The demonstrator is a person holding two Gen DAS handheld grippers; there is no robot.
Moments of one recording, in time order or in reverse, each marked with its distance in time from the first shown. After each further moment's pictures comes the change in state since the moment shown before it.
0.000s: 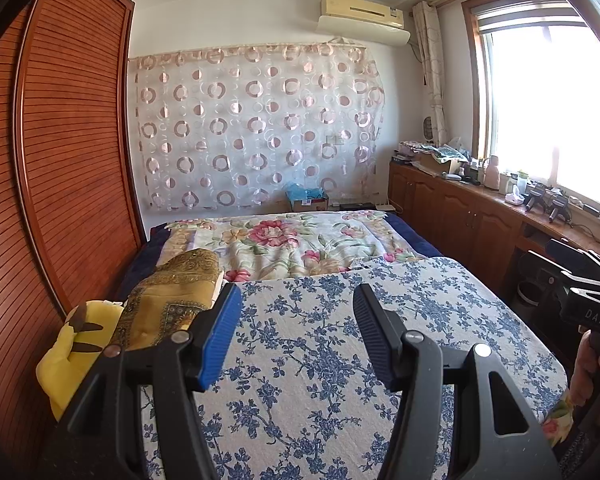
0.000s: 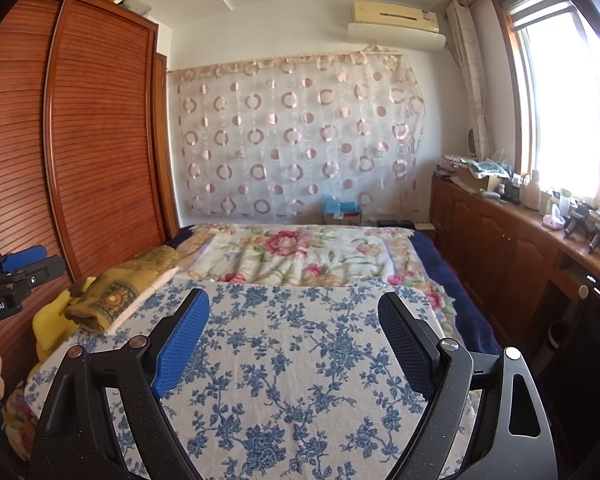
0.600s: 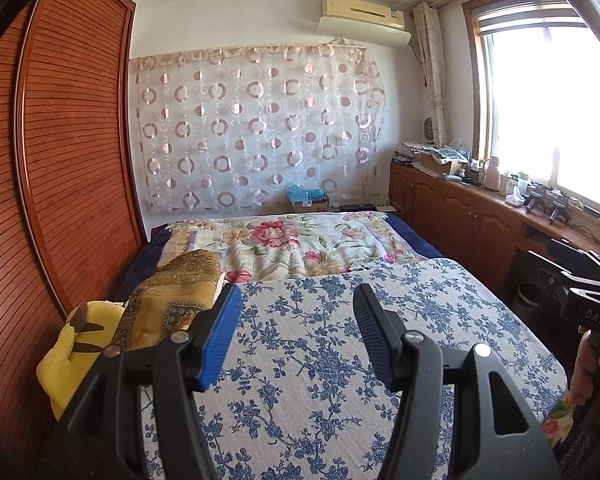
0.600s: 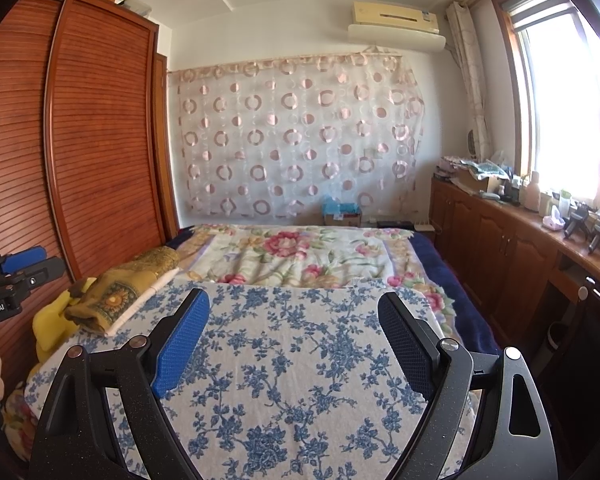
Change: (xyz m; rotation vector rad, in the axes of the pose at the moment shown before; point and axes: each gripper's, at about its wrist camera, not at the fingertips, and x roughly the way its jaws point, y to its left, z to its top) left arm 0.000 0.000 -0.001 0.001 -0.001 0.000; right arm 0.000 0.000 -0.001 -0.002 -0.001 -0.001
